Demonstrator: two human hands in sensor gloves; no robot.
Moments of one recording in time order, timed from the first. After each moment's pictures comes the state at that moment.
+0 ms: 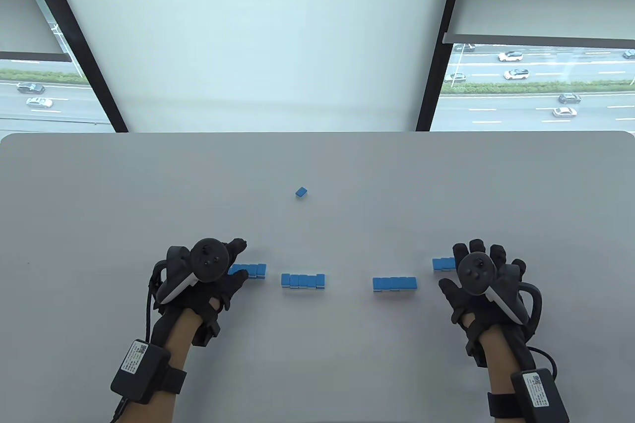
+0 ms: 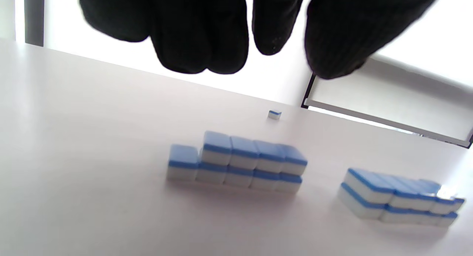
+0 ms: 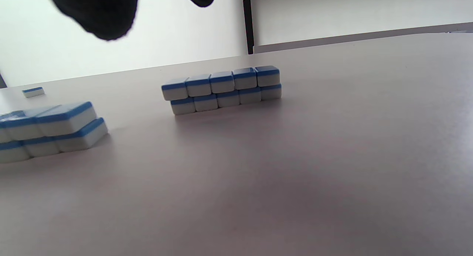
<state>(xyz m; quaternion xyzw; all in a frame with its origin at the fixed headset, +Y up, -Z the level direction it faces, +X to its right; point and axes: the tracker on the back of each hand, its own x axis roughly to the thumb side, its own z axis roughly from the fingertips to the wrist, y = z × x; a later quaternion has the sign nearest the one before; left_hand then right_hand) -0.235 -0.695 -0.365 -0.01 -0.08 0.13 0.99 0.255 -0.724 -0.334 -0.08 0.04 0.99 0.08</state>
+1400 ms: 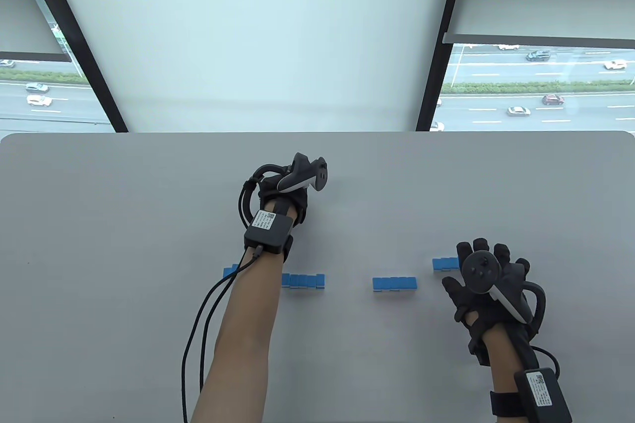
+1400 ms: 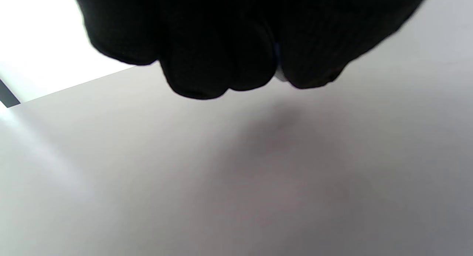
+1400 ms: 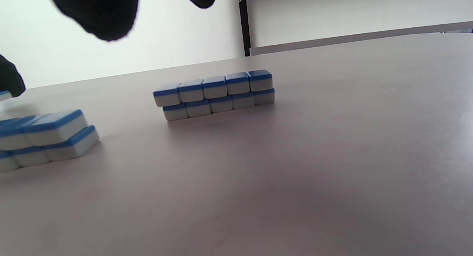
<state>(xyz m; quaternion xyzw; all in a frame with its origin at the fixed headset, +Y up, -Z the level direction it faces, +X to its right) -0.097 -0.722 -0.562 -0.13 -0.06 -0.14 0.98 0.262 -0.726 -0.337 -0.08 0.03 0.99 0.09</state>
